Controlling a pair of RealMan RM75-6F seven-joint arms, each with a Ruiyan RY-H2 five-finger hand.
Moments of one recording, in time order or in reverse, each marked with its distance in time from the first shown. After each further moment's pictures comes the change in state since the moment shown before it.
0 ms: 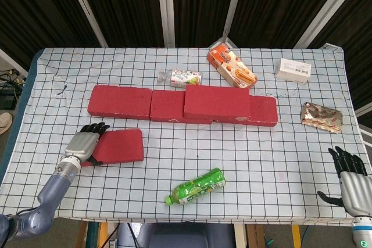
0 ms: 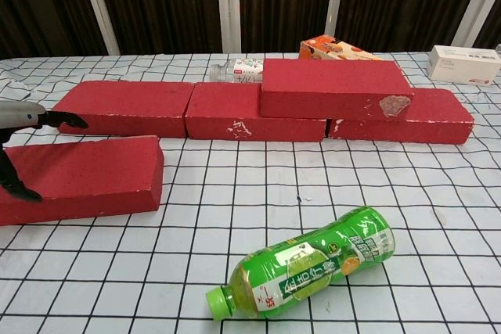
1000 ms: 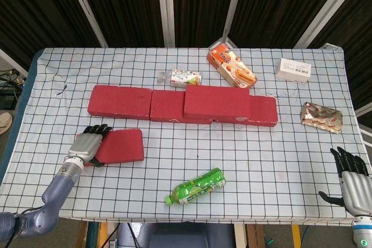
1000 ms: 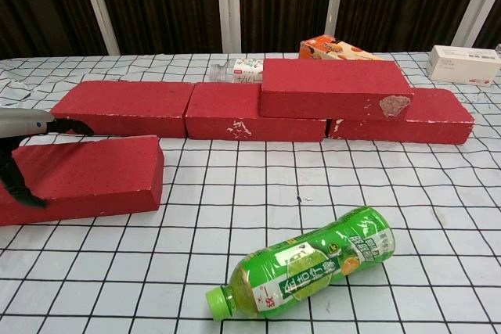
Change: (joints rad) left arm -0.046 -0.034 0.041 0.020 -0.044 0.021 0.020; right arm 0.013 0.005 -0.007 -0.014 0.043 -0.007 -0.012
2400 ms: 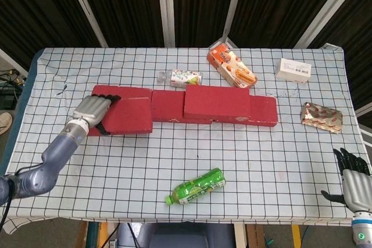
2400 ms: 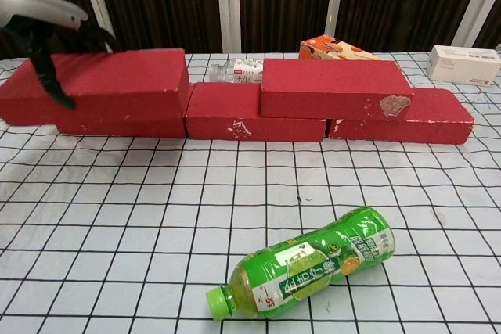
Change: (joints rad) left arm -0.333 0.231 -0.117 0.065 -0.279 -0.303 0.094; right arm 0.040 -0.025 0.021 0.011 0.159 -0.055 -0.075
